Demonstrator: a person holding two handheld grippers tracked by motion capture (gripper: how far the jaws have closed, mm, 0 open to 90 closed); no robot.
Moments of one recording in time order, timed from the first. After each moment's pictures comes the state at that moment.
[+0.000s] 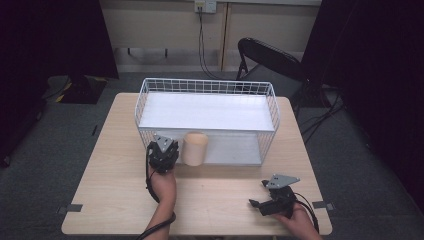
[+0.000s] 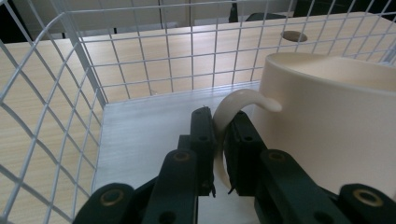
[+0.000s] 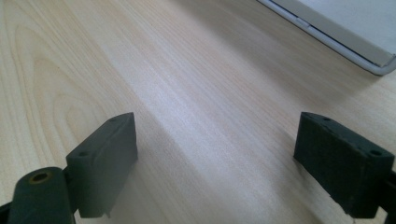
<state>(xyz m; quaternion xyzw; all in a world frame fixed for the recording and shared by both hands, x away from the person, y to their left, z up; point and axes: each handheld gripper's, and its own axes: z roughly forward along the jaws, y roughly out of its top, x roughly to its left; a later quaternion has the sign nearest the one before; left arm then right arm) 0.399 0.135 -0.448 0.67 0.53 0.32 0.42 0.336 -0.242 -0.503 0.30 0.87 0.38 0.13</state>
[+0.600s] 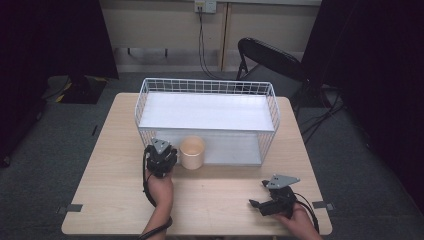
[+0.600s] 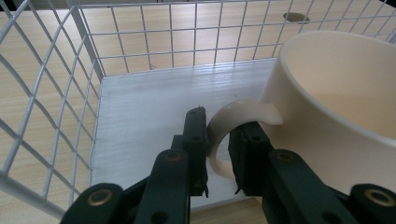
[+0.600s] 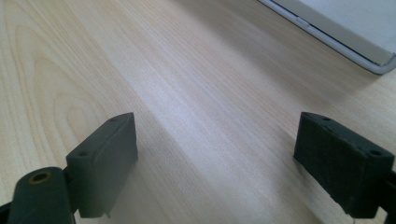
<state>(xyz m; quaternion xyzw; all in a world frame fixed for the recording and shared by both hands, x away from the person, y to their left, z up) 0.396 0.143 -0.455 0.67 0.55 0.29 0.41 0.336 -0.242 -0.503 0.30 0.87 0.38 0.13</state>
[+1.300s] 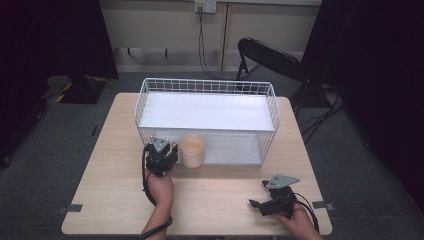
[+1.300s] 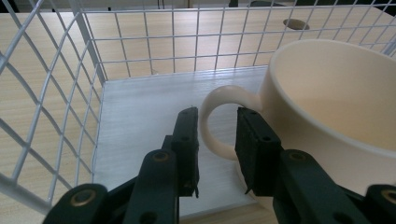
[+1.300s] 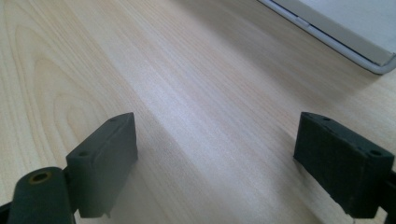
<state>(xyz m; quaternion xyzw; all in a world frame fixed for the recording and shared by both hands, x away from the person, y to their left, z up) 0.396 0.144 -0.451 0.66 0.55 0.29 0.41 0.336 -0.242 -0.503 0.30 0.87 0.38 0.13</state>
